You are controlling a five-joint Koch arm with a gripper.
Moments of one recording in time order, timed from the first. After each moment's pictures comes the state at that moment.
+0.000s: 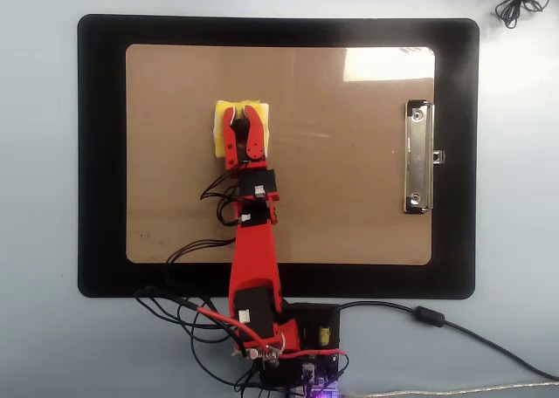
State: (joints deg) arm -11.2 61.5 118.7 -35.2 -94.7
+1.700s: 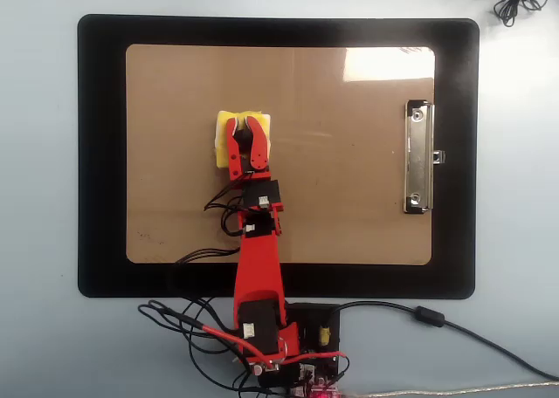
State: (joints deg) arm -5.9 66.1 125.2 -35.3 -96.6
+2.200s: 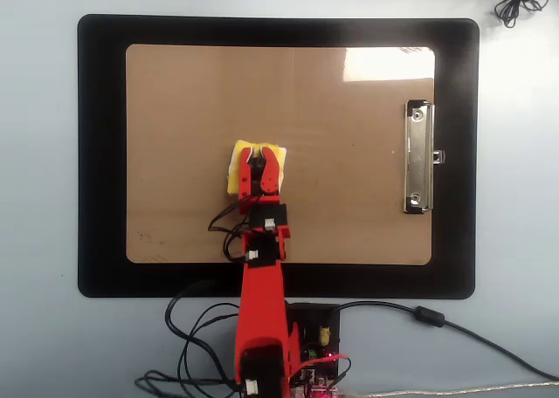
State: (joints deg) arm -10.1 85.2 131.0 -13.3 -97.8
